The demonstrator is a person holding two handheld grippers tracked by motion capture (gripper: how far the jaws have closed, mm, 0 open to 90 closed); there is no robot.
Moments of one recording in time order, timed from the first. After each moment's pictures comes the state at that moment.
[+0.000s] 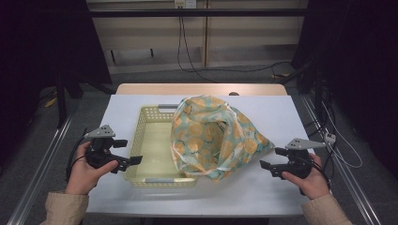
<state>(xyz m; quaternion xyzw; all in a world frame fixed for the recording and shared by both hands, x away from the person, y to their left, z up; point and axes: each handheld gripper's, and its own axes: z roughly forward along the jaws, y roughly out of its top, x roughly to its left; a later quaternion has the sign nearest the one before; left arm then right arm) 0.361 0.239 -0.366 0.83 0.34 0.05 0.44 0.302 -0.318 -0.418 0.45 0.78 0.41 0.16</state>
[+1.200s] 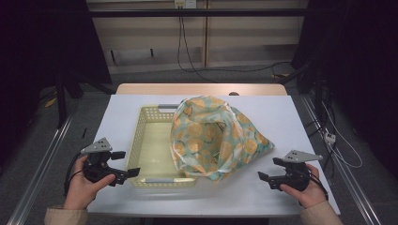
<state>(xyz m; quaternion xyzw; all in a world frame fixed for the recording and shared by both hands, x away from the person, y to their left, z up) 0.337 0.249 -0.390 0.83 0.35 0.05 0.44 0.279 -0.311 -0.439 0.44 0.78 0.40 0.16</state>
